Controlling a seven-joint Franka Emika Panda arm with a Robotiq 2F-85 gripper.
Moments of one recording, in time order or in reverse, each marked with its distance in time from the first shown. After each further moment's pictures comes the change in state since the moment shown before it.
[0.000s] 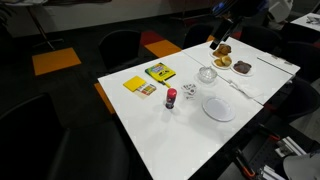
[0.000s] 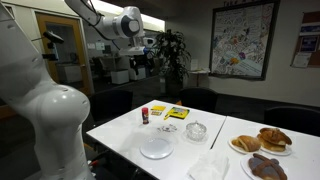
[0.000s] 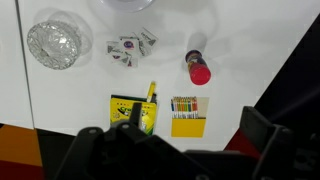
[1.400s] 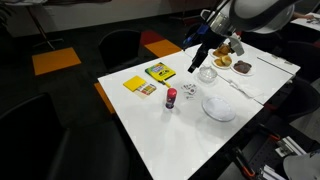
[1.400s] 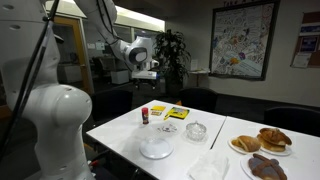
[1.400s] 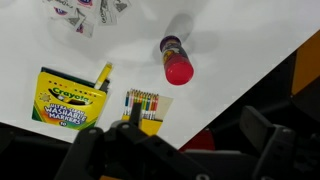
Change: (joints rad) arm 0.079 0.304 -0.058 -0.015 0.313 0.326 -0.551
